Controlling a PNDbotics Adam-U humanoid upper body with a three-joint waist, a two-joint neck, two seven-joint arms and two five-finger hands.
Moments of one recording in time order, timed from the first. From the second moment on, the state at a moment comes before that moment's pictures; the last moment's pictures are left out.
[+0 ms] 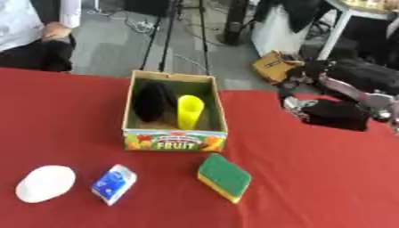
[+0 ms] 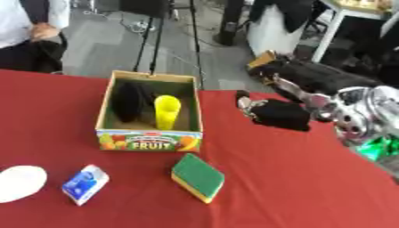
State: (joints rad) left arm -0.29 0.56 0.14 -1.99 -0.27 -0.50 0.45; right arm -0.98 -0.90 0.60 -1.88 0.54 0.69 0.53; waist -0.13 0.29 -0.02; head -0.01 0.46
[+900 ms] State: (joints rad) left arm -0.29 0.54 0.14 -1.99 -0.26 -0.48 0.44; right arm -0.97 -0.65 0.66 -1.64 0.61 0.76 0.46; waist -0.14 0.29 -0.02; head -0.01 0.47
